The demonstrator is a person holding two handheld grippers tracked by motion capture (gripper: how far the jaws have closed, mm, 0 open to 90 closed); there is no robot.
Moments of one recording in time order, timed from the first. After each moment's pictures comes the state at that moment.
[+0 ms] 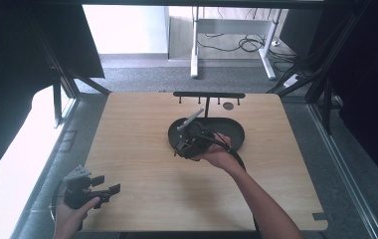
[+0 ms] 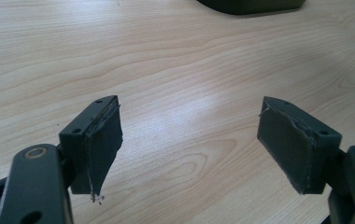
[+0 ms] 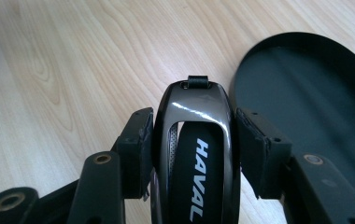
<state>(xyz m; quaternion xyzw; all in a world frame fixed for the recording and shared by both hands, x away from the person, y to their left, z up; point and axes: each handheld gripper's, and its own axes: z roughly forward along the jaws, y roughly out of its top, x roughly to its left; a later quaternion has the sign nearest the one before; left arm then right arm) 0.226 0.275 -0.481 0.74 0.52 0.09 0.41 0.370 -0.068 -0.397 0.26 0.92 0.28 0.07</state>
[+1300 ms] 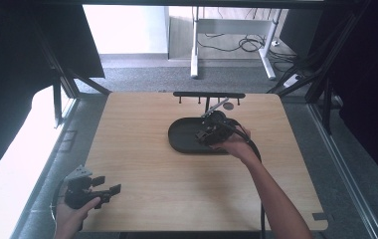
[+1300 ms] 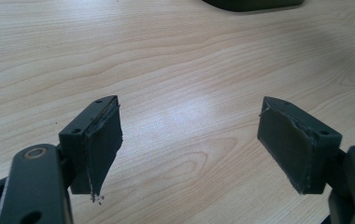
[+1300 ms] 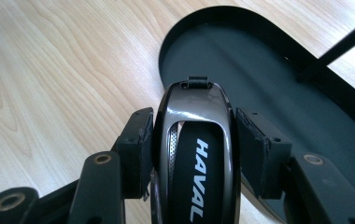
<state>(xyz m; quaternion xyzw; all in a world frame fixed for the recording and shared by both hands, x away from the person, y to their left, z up) 0.227 0.274 -0.482 0.75 0.52 0.09 0.41 0.405 -0.125 -0.395 0.33 0.90 0.28 0.09</state>
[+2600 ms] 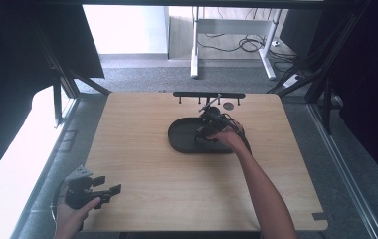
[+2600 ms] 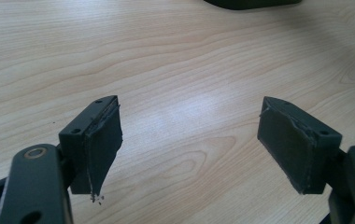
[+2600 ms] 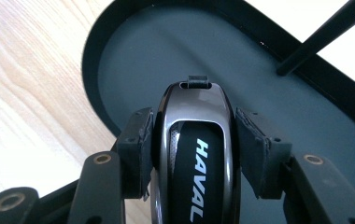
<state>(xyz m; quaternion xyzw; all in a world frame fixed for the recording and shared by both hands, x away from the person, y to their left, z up) 0.227 0.273 -0.483 0.75 0.51 0.09 0.41 0.472 -0.118 -0.449 0.38 0.89 0.23 0.07</state>
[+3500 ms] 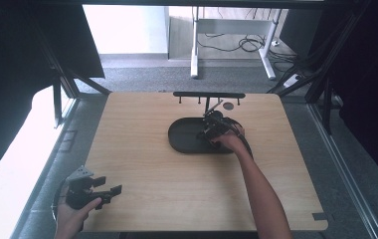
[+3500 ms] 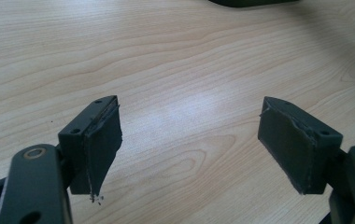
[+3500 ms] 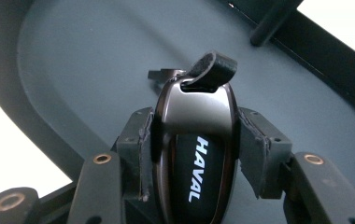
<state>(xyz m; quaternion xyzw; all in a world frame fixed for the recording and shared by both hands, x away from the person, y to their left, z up) 0.227 0.272 -0.484 0.75 0.51 0.09 0.41 0.489 -0.133 -0.486 0.40 0.89 0.20 0.09</state>
